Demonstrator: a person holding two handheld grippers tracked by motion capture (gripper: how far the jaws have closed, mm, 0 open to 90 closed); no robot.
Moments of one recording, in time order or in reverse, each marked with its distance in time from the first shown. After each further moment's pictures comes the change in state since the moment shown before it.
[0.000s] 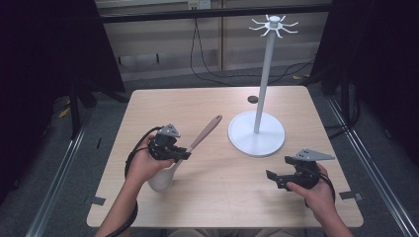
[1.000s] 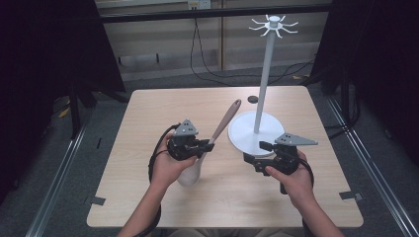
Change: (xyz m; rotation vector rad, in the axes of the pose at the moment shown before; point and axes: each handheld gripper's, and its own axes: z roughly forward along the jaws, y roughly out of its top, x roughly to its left) left arm -0.041 0.035 0.019 -0.252 0.019 0.006; right arm 0.047 0.059 0.020 -0.135 0.107 0.027
